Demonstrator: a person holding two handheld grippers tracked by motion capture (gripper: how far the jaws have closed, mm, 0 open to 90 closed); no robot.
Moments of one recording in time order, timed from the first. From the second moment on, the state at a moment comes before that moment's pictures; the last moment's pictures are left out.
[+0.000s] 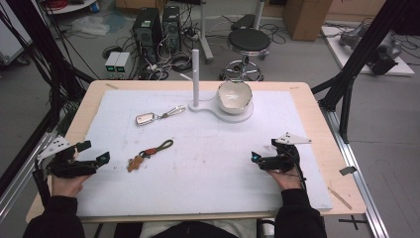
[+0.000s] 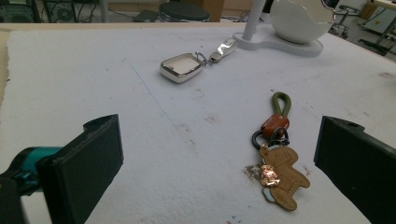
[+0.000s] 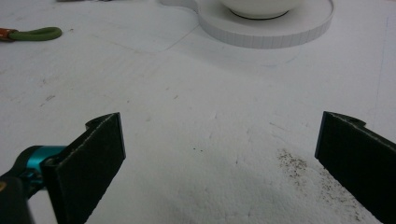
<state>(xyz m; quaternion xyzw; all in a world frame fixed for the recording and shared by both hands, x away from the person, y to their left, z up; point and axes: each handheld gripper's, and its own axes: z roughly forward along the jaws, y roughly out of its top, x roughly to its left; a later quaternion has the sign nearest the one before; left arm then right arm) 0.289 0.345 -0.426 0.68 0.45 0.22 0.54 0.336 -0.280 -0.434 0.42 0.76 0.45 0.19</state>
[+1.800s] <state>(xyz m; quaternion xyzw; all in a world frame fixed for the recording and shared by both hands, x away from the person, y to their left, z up) 0.336 0.285 -0.401 0.78 0.38 0.16 0.47 0.337 -0.287 -0.433 0.43 0.75 0.46 0.20</state>
